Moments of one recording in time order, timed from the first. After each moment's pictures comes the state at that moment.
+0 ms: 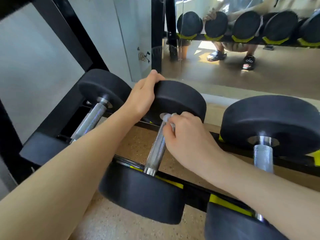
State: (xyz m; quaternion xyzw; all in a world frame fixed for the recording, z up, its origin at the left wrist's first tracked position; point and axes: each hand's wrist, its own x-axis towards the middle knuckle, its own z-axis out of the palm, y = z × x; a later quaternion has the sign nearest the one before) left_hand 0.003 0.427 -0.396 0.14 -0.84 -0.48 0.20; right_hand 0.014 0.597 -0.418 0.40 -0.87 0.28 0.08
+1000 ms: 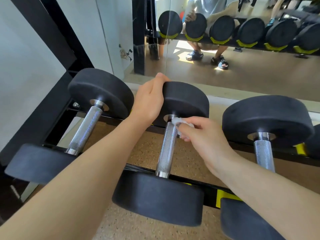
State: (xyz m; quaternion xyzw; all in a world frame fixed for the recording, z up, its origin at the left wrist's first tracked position) left_hand -0.002 0.423 -0.409 0.11 -0.82 -0.50 0.25; right_hand 0.019 0.588 -0.428 0.14 -0.79 0.58 -0.12
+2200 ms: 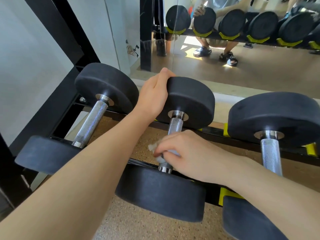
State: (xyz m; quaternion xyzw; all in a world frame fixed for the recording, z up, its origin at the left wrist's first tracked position) left_hand 0.001 0.426 -0.403 0.11 -0.82 -0.52 0.23; right_hand 0.034 0.585 -0.421 0.54 -0.81 0.21 -0.14
